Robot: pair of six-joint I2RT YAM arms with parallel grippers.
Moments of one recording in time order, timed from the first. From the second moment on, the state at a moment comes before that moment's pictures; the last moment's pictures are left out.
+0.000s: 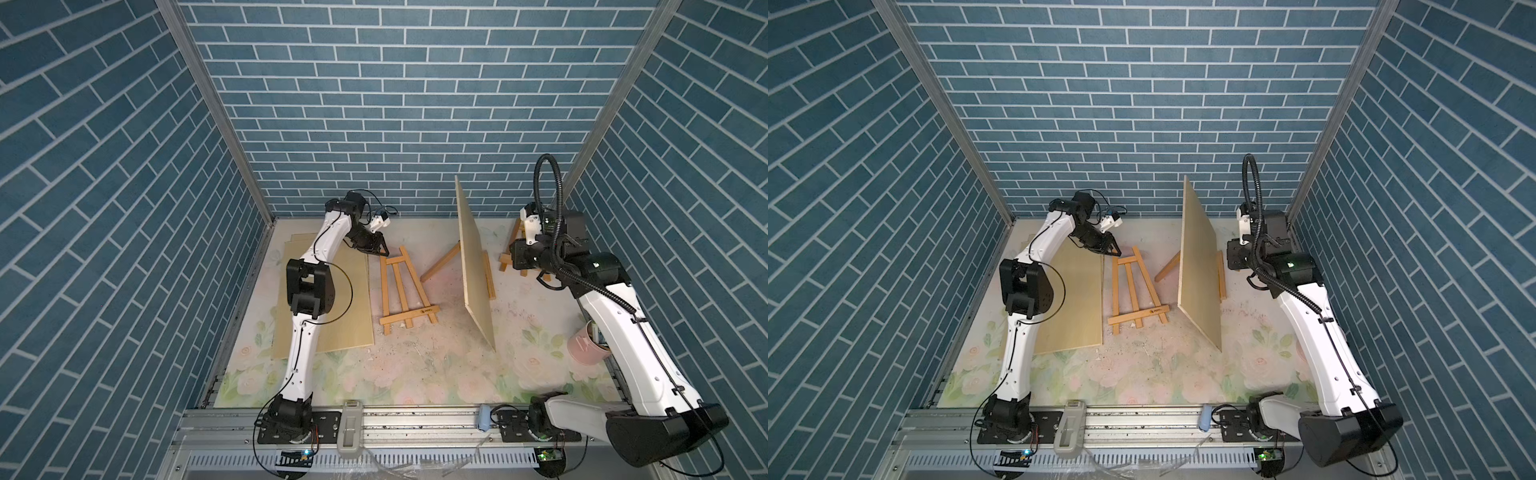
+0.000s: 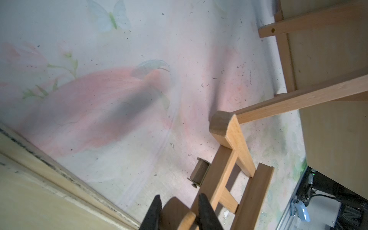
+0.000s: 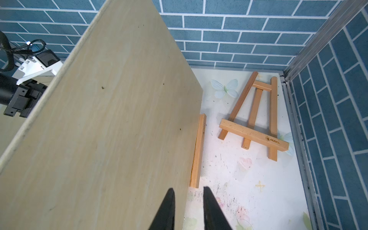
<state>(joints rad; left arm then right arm) -0.23 2.48 2.43 -1.29 0.57 0.25 0.29 1.22 1.44 -0.90 0.04 0.08</state>
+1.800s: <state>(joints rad) -0.04 1.78 1.79 -0.86 0.28 -0.17 0.29 1.16 1.44 -0.94 0.09 0.05</state>
